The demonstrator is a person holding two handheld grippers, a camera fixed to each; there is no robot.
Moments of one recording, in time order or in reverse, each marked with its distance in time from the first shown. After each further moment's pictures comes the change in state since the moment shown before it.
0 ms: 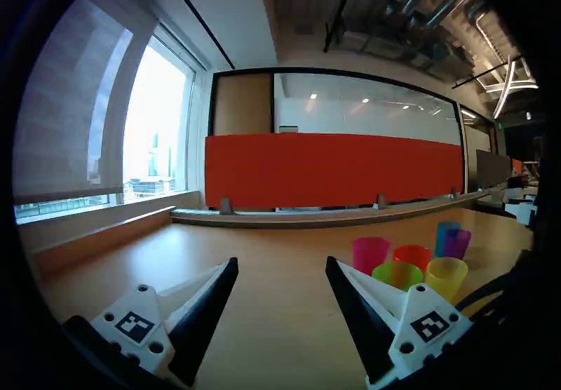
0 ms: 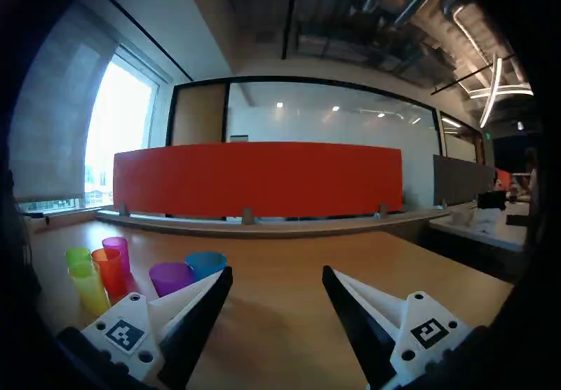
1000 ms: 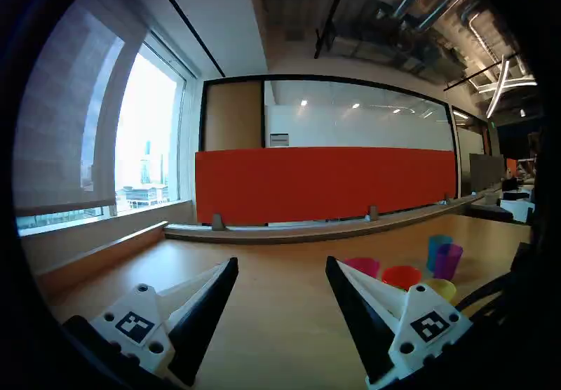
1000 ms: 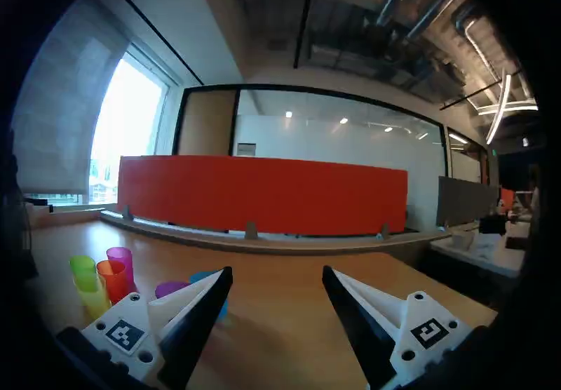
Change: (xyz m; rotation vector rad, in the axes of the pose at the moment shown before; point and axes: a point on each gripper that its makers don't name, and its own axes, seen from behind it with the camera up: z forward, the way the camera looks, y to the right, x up) left arm 0.047 0.010 0.008 -0.043 0.031 0.021; right arm 0.050 -0.008 0.001 0.029 0.040 -0.063
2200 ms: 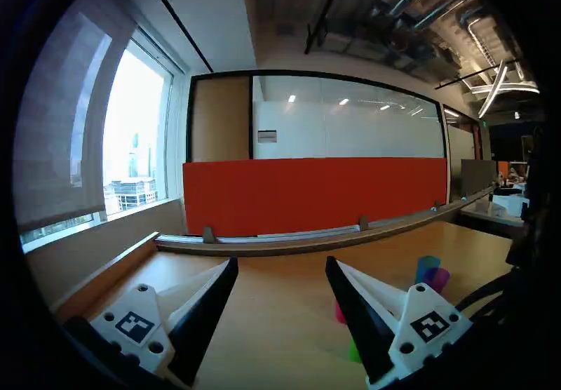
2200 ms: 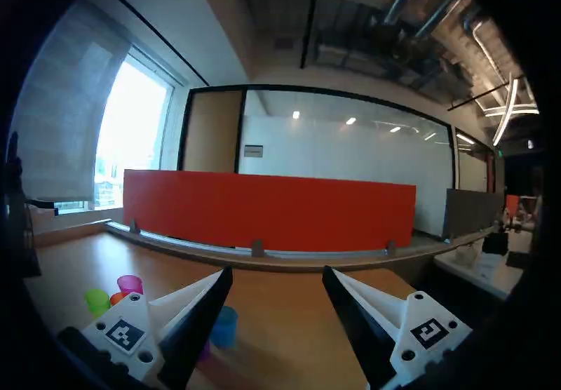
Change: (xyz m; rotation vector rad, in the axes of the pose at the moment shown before) left arm 0.071 -0.003 0.016 -0.074 -0.049 0.002; right arm 0.079 -0.002 0.017 0.042 -0.024 -0.003
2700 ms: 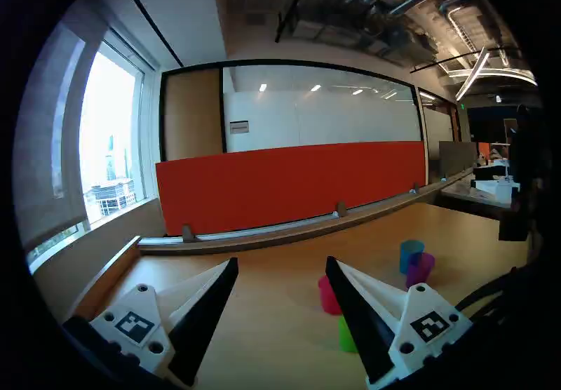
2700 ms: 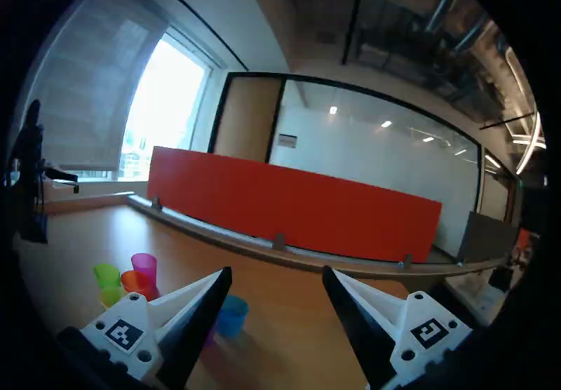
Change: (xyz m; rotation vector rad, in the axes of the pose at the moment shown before) left arm -0.001 0.025 0.005 -0.134 -0.064 0.071; right arm 0.004 -0.020 0.001 0.157 -0.063 -0.146
